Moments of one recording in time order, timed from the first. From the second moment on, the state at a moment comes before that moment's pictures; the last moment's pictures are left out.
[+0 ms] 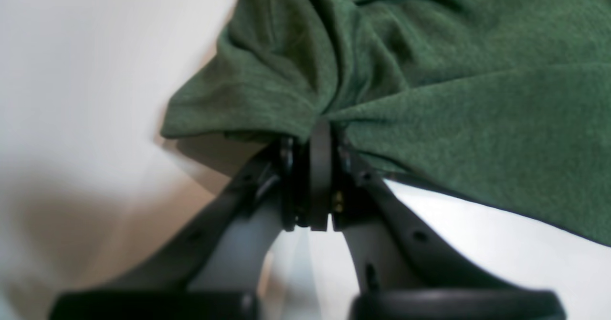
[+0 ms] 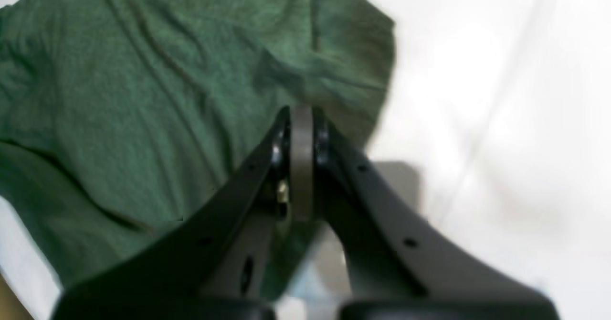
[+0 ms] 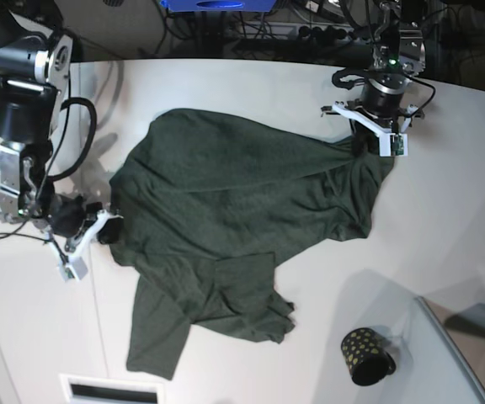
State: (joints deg) left arm 22.7 -9.9 -7.3 81.7 -11.9 -8.1 6.1; right arm 17.5 7.8 15.7 49.8 7.5 39.9 -33.1
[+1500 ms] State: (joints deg) left arm 23.4 -10.7 -7.3 81.7 -11.9 -8.1 6.1; right arm 21.9 7.7 7.5 34.4 8.0 39.8 -22.0
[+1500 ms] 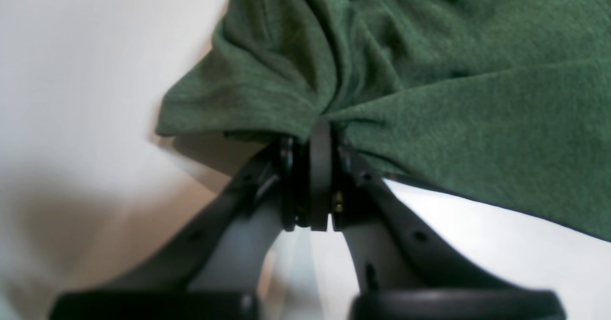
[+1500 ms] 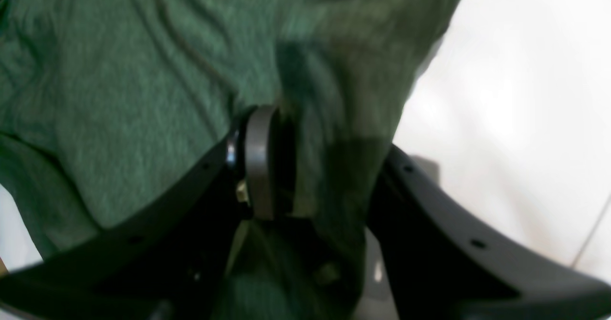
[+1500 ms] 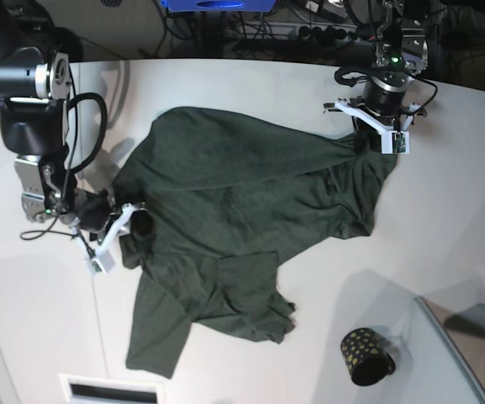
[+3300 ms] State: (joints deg) left arm 20.9 -4.9 -21.1 92.2 11.4 -9.0 6.1; right arm 35.5 1.6 -7.6 55.1 7.6 26.8 -36.5
